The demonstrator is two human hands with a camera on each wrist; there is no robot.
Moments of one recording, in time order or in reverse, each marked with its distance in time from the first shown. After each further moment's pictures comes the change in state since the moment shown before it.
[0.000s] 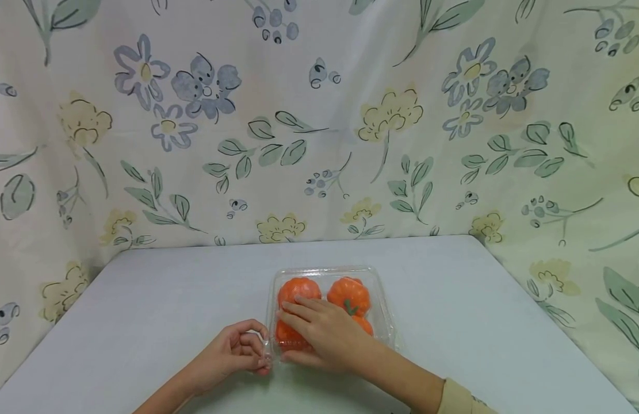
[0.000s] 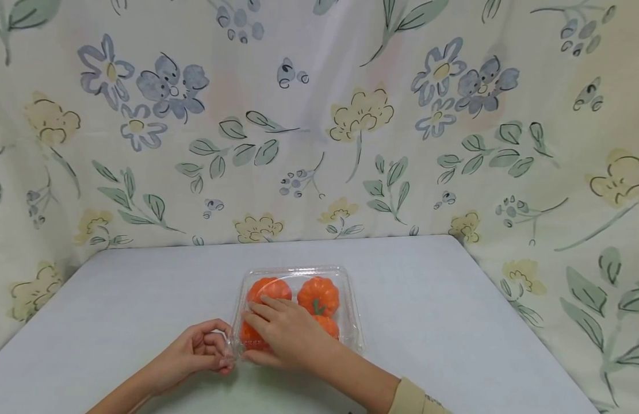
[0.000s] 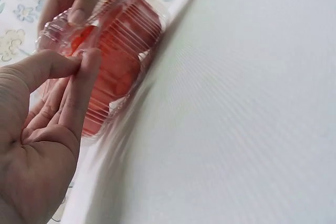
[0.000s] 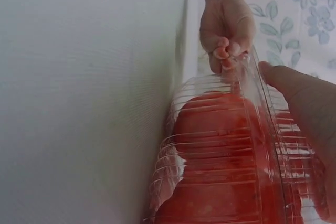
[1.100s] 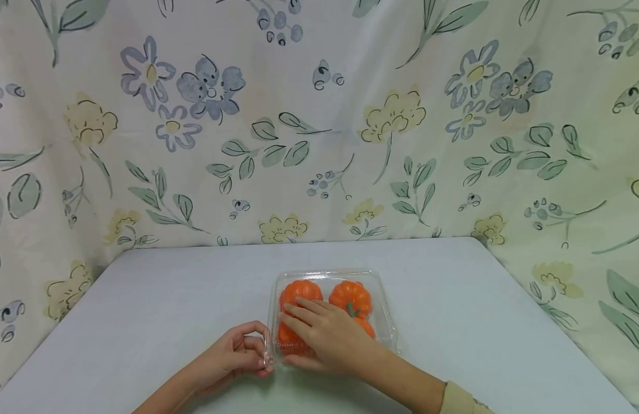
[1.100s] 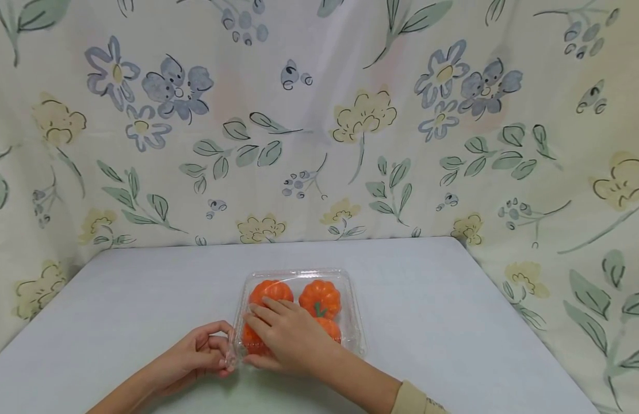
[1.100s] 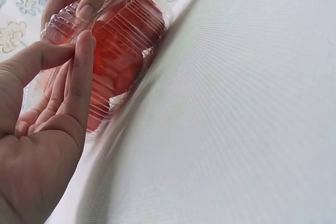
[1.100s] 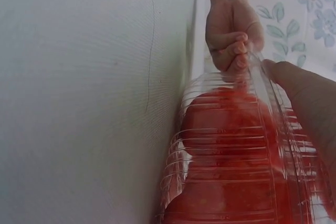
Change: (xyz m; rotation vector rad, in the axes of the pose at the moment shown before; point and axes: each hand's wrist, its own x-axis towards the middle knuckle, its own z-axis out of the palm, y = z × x) left_hand -0.002 -0.004 -0.002 -0.134 -0.057 -0.046; right_hand -0.001 -0.004 0.003 -0.095 -0.008 -0.013
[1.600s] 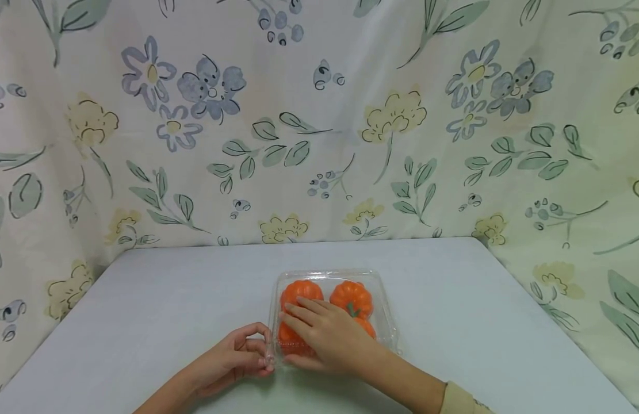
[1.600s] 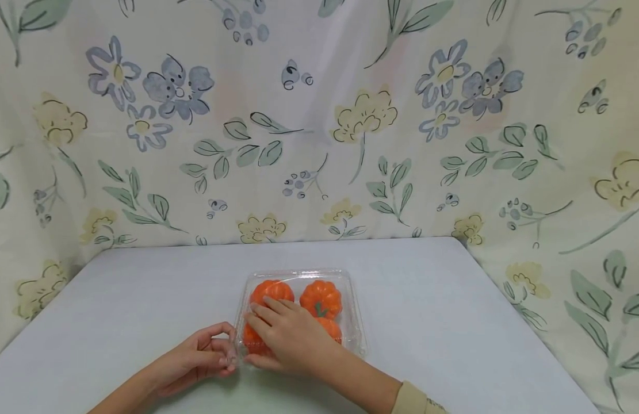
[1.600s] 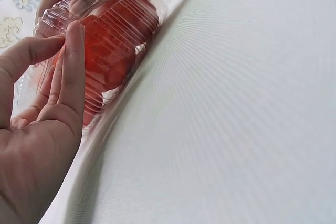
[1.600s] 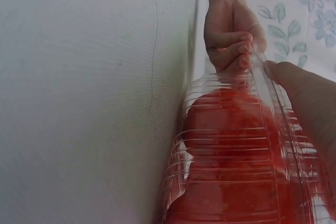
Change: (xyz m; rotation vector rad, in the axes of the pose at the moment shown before) left_hand 0.001 -0.002 -0.003 -0.064 -0.045 -0.039; right_hand 0.000 0.000 0.000 -0.020 -0.034 0.010
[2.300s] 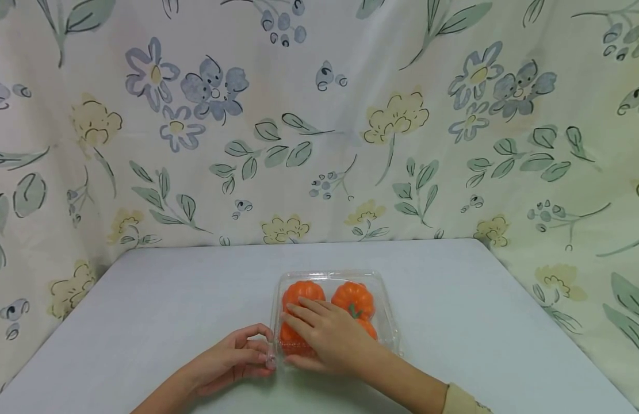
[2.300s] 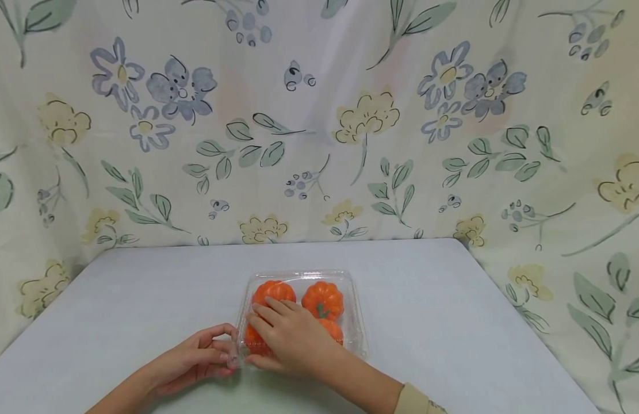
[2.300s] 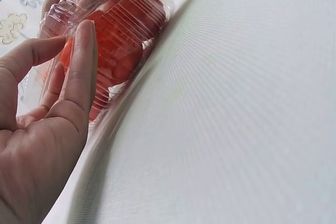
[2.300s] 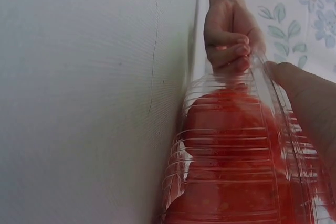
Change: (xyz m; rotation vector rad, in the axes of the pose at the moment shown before) left_hand -0.002 0.003 -0.003 -0.015 0.015 -0.052; right_hand 0.000 0.000 0.001 0.003 -0.001 0.008
